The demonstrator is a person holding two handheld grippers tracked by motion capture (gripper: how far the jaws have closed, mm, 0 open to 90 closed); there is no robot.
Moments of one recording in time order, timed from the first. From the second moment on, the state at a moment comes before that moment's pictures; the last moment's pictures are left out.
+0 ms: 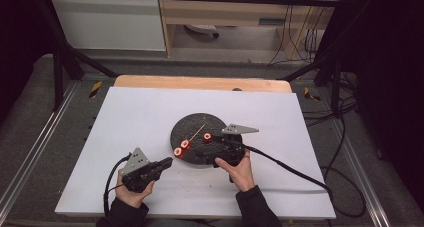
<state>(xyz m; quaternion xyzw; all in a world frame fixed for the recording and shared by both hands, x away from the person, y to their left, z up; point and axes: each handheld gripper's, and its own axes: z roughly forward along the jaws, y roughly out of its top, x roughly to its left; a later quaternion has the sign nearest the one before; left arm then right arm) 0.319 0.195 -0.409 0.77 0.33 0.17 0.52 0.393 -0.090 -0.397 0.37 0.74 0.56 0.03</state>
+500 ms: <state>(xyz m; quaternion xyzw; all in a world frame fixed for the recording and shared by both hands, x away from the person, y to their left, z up) 0.315 0.188 -0.408 0.77 0.32 0.17 0.52 0.401 -0.072 -0.399 0.38 0.72 0.58 -0.01</state>
